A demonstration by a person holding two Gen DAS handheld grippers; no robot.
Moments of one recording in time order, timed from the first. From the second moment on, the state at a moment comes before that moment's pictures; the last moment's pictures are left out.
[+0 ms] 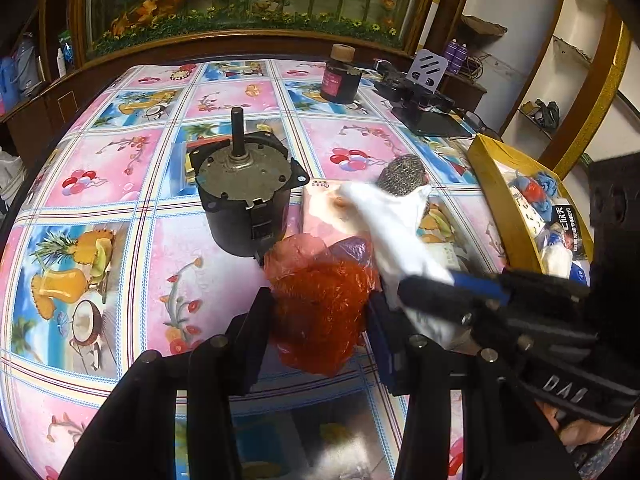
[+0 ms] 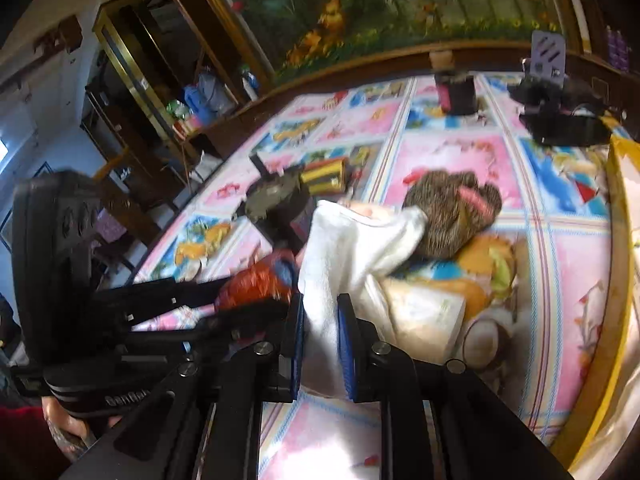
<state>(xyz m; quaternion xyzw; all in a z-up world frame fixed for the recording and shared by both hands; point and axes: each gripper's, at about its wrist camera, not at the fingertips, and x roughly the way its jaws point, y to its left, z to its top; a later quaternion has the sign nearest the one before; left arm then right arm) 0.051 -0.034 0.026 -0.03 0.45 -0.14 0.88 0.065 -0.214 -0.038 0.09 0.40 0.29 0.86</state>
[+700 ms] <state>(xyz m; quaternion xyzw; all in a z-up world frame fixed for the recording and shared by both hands) 0.051 -0.027 0.026 -0.04 0.45 -0.13 0.88 0.043 -0.202 -0.019 -0.05 0.33 0.21 0.92</state>
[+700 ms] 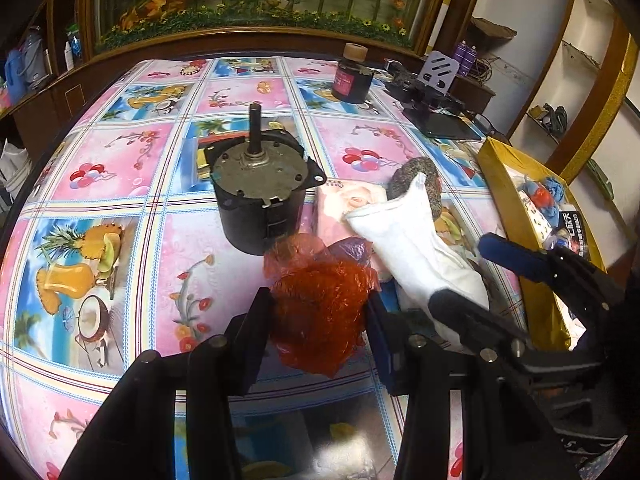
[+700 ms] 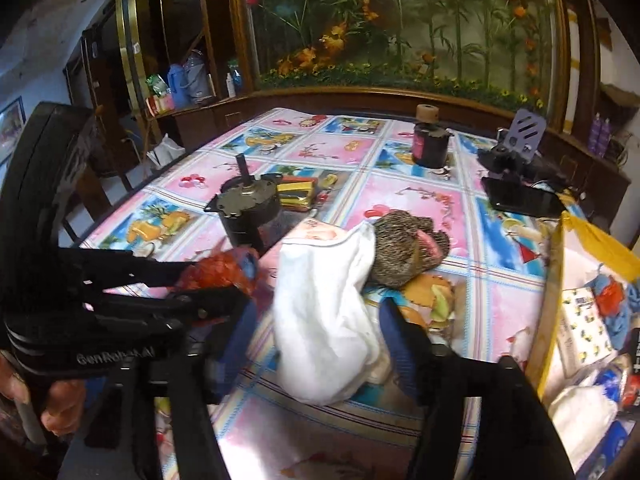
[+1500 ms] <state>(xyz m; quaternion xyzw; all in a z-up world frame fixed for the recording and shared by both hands) 0.046 -0.037 0.035 -0.01 0.43 -0.12 0.90 0.051 -0.233 -0.012 0.02 0.32 0.19 0.93</state>
